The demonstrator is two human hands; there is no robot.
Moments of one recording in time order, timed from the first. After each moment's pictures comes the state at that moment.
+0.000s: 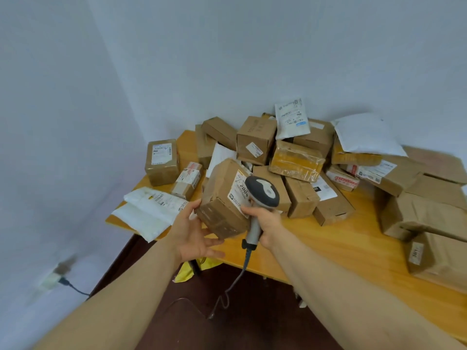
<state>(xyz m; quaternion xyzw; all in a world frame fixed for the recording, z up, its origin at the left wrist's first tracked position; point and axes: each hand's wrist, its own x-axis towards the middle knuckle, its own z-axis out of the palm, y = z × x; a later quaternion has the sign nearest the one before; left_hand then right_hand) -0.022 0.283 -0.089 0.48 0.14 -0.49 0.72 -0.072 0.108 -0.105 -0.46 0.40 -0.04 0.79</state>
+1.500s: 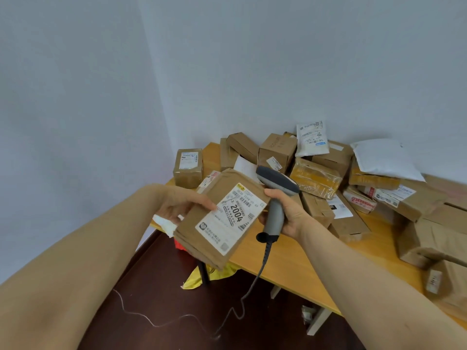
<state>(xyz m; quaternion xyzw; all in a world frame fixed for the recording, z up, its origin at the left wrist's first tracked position) 0.005 0.343 0.014 0.76 -0.08 -0.51 0.39 -0.088 0.099 -0.045 -0.47 0.23 0.06 0.85</state>
